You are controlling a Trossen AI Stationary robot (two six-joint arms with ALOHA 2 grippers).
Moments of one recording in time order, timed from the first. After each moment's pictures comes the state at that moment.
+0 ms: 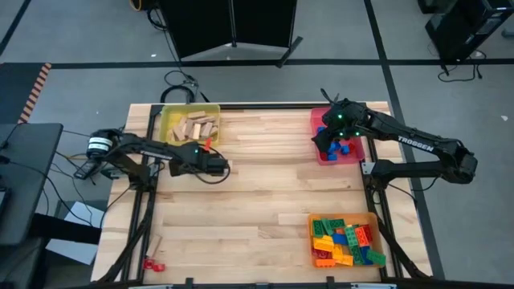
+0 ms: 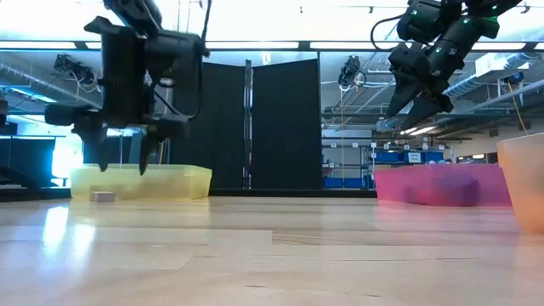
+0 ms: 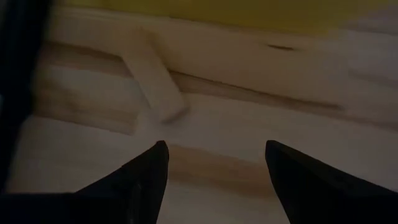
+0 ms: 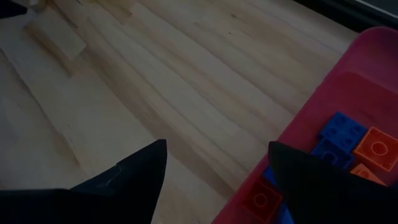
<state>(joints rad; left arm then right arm) 0.03 1.51 0.89 -1.04 -0.41 -1.76 -0.58 1.01 0.79 -0.68 -0.10 0.34</state>
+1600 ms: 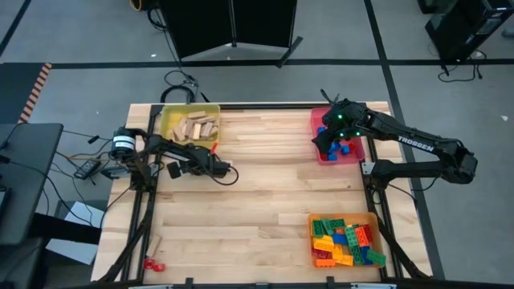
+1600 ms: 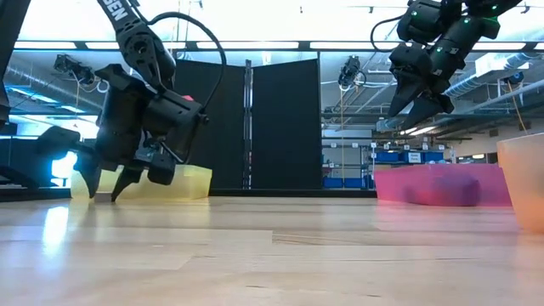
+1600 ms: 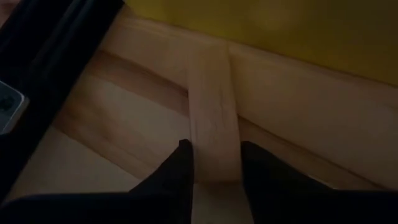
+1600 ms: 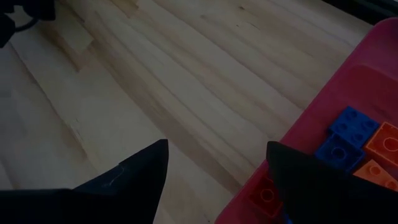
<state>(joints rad) 0.10 1.78 0.81 -1.02 -0.47 -2.00 -0.58 1.01 0.79 -0.69 -0.13 0.34</state>
